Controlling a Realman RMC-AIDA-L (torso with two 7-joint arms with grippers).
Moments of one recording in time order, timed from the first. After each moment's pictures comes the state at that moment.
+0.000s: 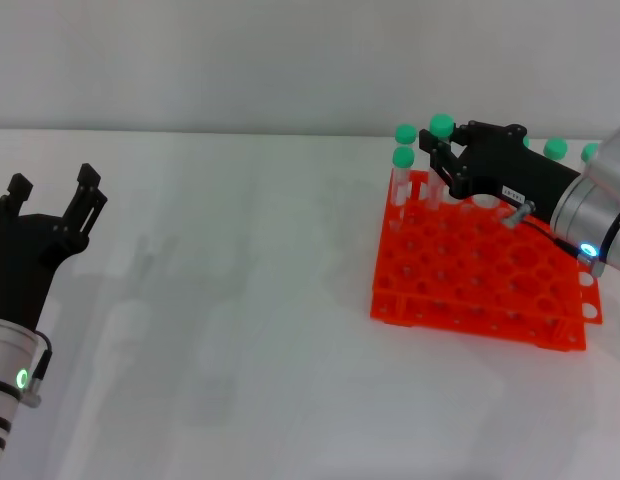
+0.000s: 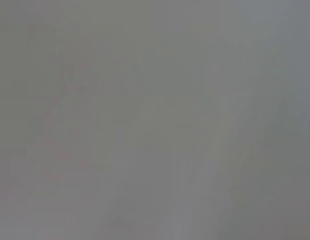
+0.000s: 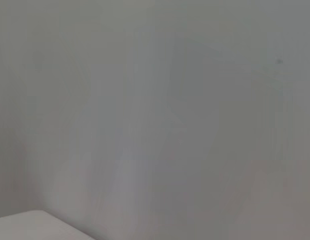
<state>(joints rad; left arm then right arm) -0.30 -2.09 2.18 0.31 -0.79 1.24 -0.29 0.71 2.03 -1.64 -0.34 -0.47 -0.87 0.70</state>
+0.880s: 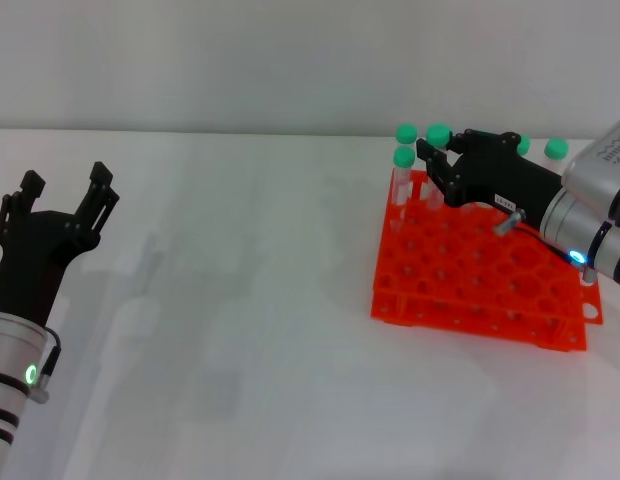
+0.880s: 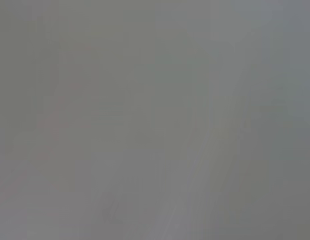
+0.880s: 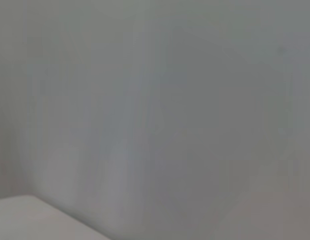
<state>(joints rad) -0.31 -2.09 2.20 0.31 -0.79 1.23 -0.29 0.72 2.03 -1.79 -0.34 -0.27 -0.80 0.60</state>
